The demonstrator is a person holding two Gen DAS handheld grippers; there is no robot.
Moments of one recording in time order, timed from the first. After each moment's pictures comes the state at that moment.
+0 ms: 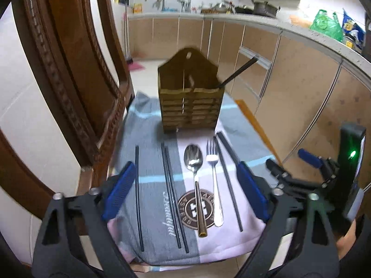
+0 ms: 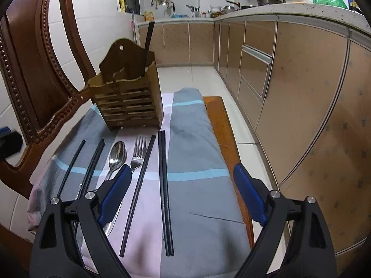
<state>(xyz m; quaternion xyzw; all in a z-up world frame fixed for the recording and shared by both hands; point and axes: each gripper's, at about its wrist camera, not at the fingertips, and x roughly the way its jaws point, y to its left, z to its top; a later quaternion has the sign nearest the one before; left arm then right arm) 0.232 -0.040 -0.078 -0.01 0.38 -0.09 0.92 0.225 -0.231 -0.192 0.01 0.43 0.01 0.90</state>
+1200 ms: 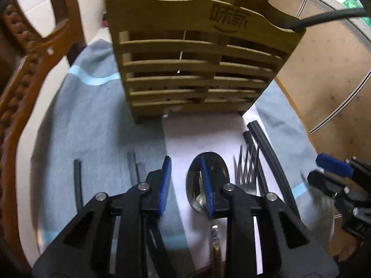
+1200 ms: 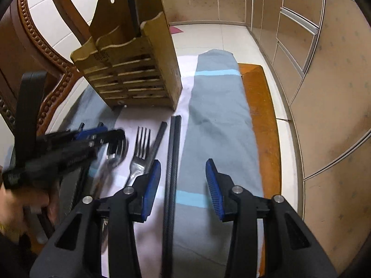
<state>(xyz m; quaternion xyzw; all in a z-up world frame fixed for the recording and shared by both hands) 0.412 -0.053 -0.210 -0.04 0.50 -0.15 0.86 0.317 -0.231 -0.243 0.02 0.55 0.11 0.83</state>
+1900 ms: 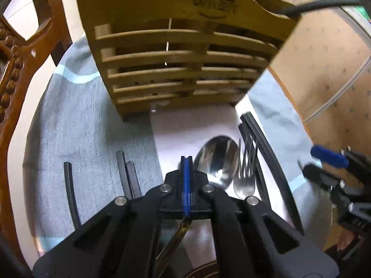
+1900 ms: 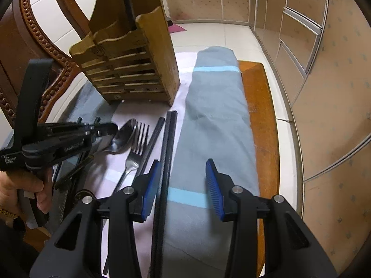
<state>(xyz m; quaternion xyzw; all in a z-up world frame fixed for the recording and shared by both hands) 0.415 -0.054 -0.210 -0.01 0.52 -0.17 0.84 0.316 -0.234 -0.250 0.02 0.53 0.13 0.83</state>
